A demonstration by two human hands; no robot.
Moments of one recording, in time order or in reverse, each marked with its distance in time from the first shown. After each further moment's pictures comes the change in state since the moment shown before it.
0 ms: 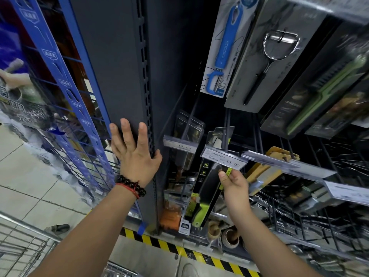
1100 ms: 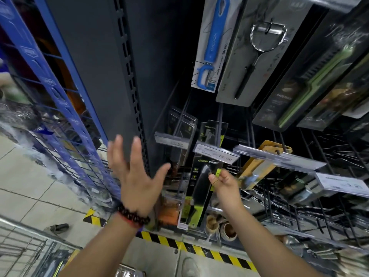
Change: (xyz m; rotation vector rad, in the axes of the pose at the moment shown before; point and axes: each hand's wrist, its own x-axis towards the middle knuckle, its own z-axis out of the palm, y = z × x) left_hand -0.034 0.056 -0.034 -0.242 0.145 -0.066; right_hand -0.002 0.014 -0.008 -0.071 -0.116 0.098
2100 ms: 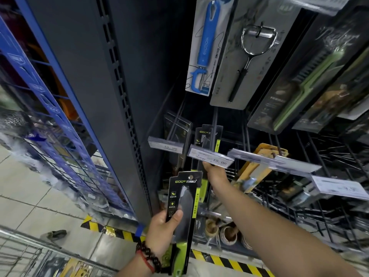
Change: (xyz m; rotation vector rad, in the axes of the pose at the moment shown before) left_hand -0.111 0.016 0.024 -0.649 -0.714 -1.119; right_hand 0.076 -0.002 0.014 0.130 0.025 0.222
